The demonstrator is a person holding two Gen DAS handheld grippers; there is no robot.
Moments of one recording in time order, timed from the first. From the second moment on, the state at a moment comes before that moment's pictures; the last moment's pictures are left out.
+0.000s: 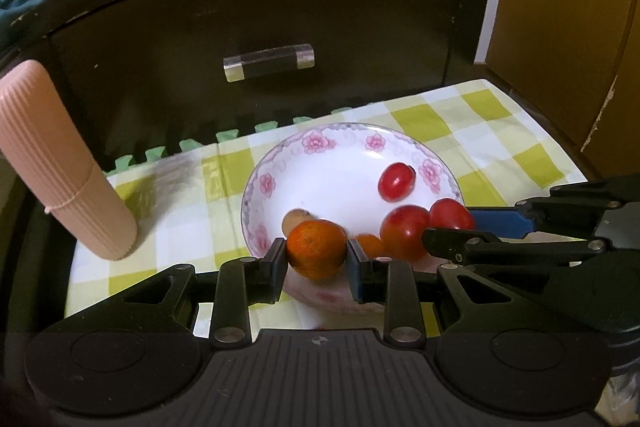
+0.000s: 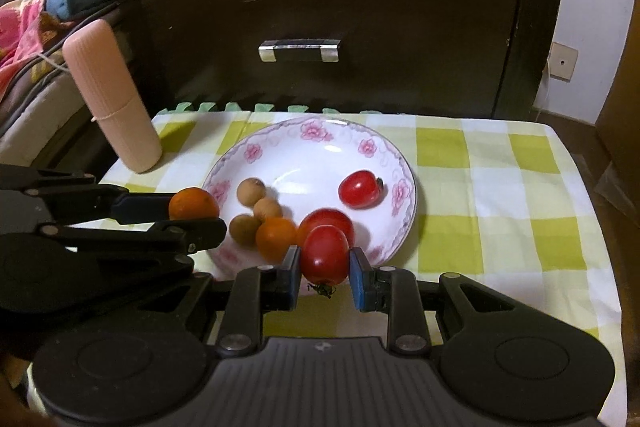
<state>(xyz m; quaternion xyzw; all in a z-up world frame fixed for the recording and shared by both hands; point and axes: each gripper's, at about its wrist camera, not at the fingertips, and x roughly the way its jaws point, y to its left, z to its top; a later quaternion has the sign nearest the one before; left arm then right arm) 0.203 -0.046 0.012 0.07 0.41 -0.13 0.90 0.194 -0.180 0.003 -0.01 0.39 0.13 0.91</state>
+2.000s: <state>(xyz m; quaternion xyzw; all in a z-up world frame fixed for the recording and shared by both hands) 0.260 -0.047 -0.002 0.08 0.41 -0.11 0.90 0.252 -0.185 -0.011 0.00 0.38 0.12 0.92</state>
